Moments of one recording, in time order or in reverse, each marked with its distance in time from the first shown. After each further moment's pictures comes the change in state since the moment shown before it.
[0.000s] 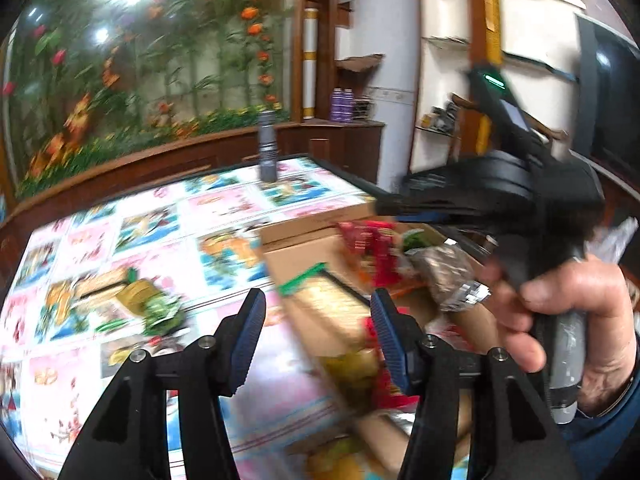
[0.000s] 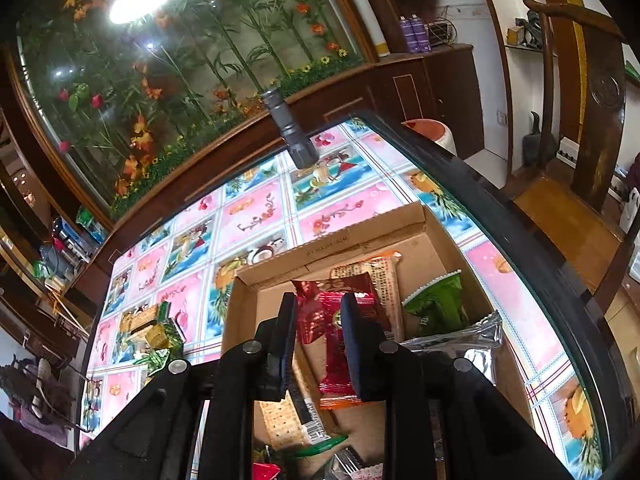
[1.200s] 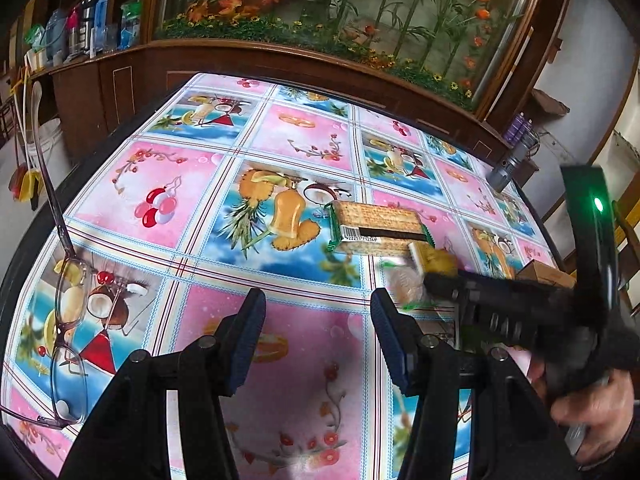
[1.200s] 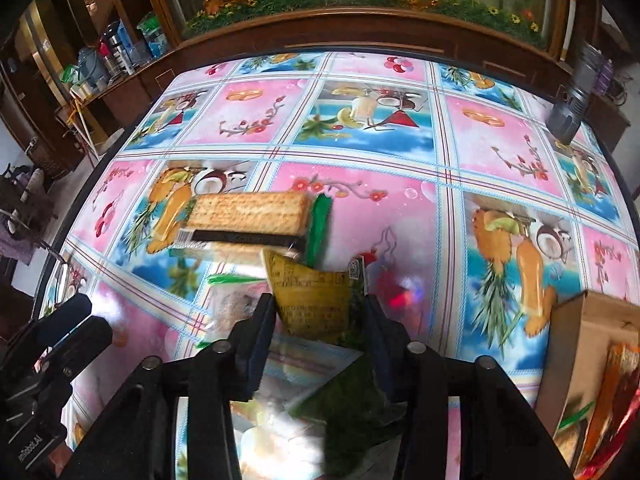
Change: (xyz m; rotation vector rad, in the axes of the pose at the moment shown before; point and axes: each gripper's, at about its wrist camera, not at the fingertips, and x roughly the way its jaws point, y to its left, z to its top) left arm -0.013 0.268 -0.038 -0.538 0.179 0.283; right arm 0.171 0.242 -0.069 -0.534 0.401 0.080
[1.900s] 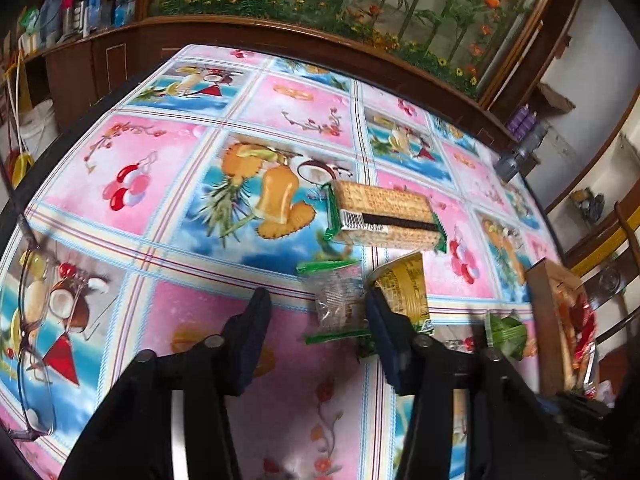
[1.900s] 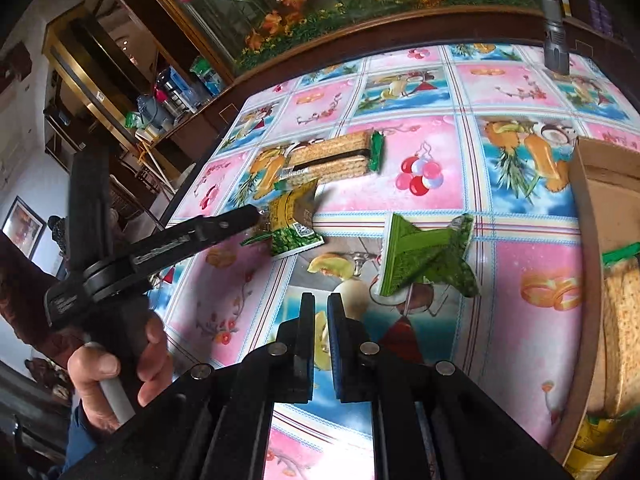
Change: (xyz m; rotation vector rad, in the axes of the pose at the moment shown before) left arm 0.039 -0.005 0.001 -0.009 0.079 -0.008; right arm -0.064 -0.012 -0.093 0.122 -0.110 0.287
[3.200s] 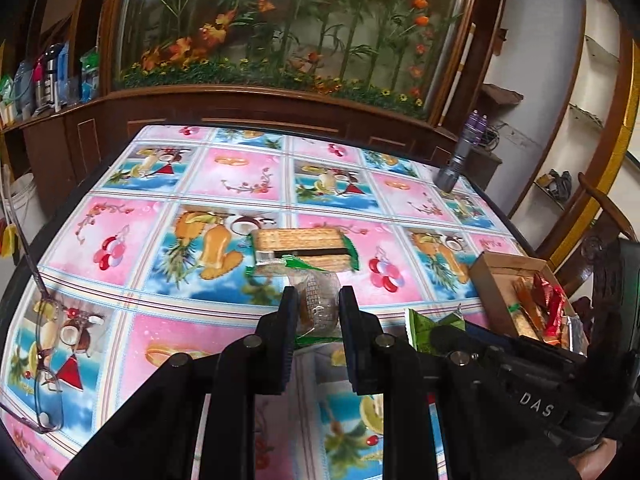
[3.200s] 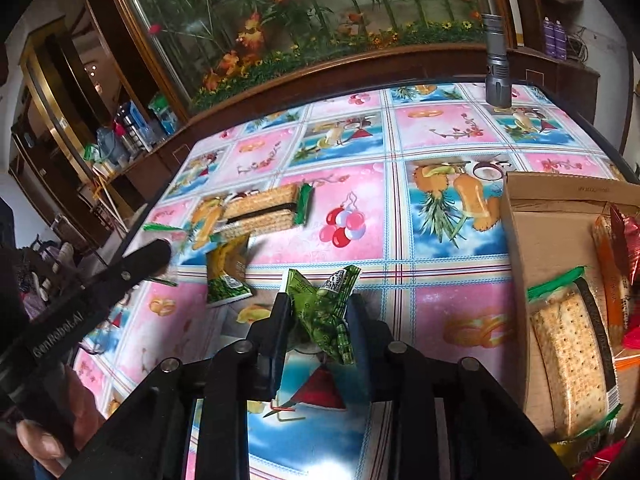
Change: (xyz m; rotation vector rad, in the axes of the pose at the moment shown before) left arm -0.056 -0.055 -0.018 0.169 -0.199 -0.071; right arm -0.008 -0.022 0.014 0.050 -0.156 -0.161
